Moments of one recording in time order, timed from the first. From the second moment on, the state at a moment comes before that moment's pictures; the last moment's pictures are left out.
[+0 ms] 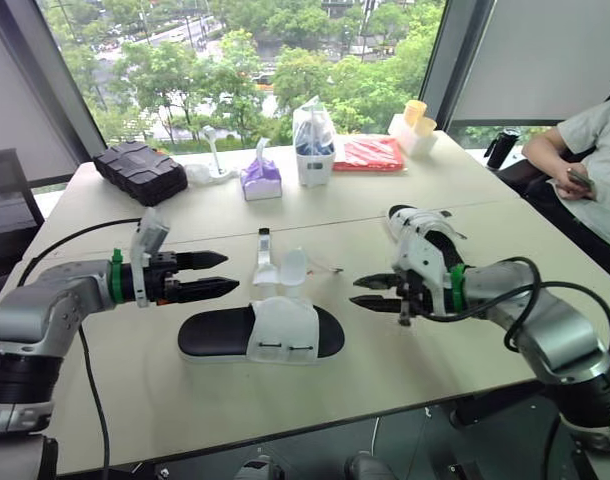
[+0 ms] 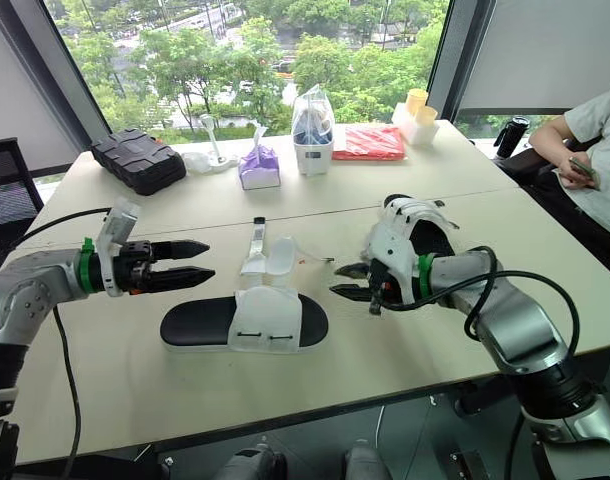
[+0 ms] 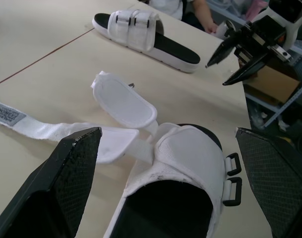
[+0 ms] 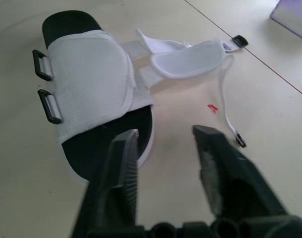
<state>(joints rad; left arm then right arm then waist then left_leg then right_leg) -0.48 0.84 0.11 0.02 -0.73 0.74 -1.15 -0.48 -0.78 0.16 -0.36 0.34 0.64 0.96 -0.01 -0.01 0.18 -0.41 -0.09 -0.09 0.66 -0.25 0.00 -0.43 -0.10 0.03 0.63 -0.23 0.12</state>
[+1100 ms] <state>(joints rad) -0.45 0.70 0.11 -0.01 -0.57 0.66 -0.90 -0.50 -0.48 0.38 0.03 0.14 0.25 1.04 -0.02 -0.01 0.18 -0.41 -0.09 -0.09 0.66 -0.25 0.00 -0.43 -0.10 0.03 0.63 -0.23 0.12</state>
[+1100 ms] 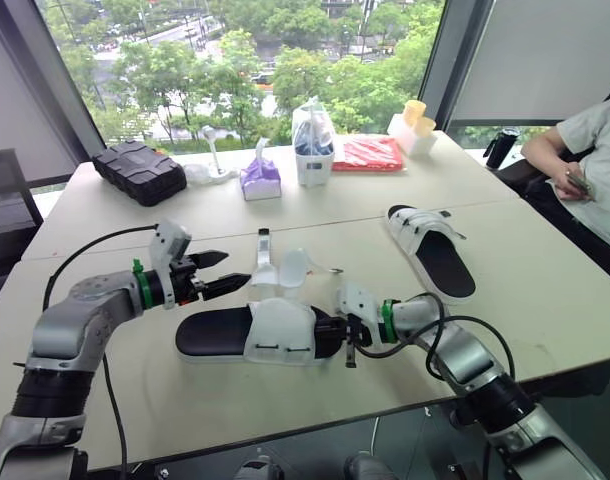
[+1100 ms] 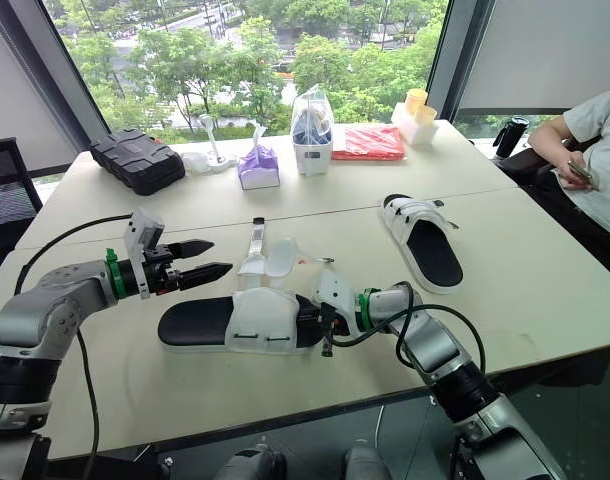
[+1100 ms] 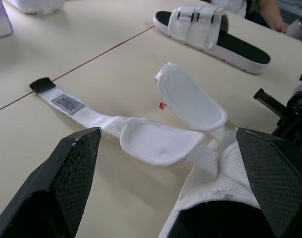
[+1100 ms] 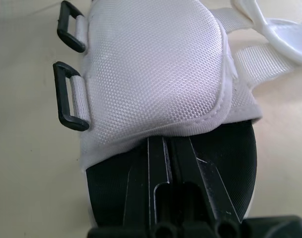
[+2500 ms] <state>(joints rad) -0.18 0.79 -0.01 -0.24 -0.48 0.62 -1.06 -0.67 -0.41 0.36 0.41 0.07 -0.02 1.18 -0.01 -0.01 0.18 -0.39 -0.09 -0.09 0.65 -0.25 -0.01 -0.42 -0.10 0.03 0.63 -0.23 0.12</state>
